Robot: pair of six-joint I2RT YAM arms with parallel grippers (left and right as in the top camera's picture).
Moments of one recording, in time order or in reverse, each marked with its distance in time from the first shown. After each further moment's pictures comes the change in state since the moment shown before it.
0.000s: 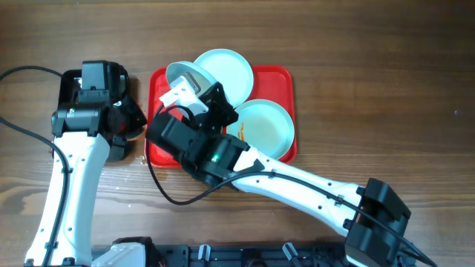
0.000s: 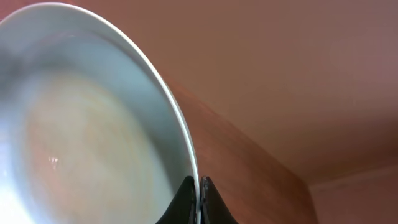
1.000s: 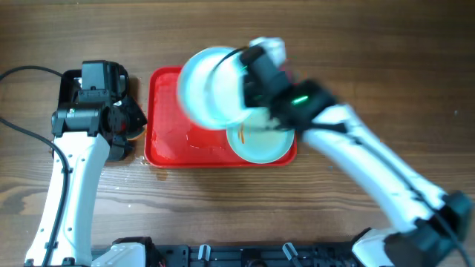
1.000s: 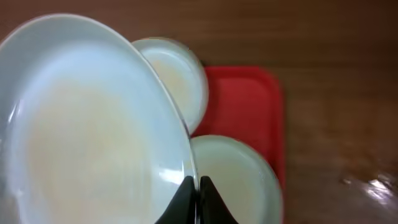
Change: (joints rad) left arm 0.000 0.000 0.000 0.003 0.003 0.000; right arm -0.514 -0.227 0.004 -0.343 -0.918 0.543
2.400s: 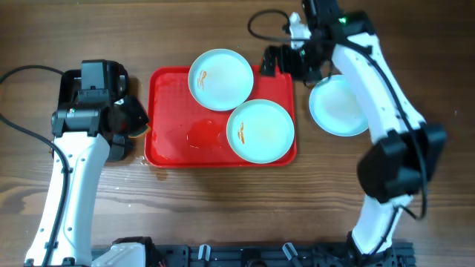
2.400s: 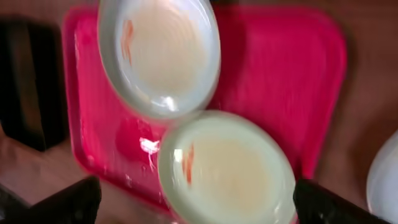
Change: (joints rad) left arm 0.000 0.000 0.000 0.019 0.053 0.016; right arm -0.312 0.462 0.409 -0.254 -0.605 -0.282
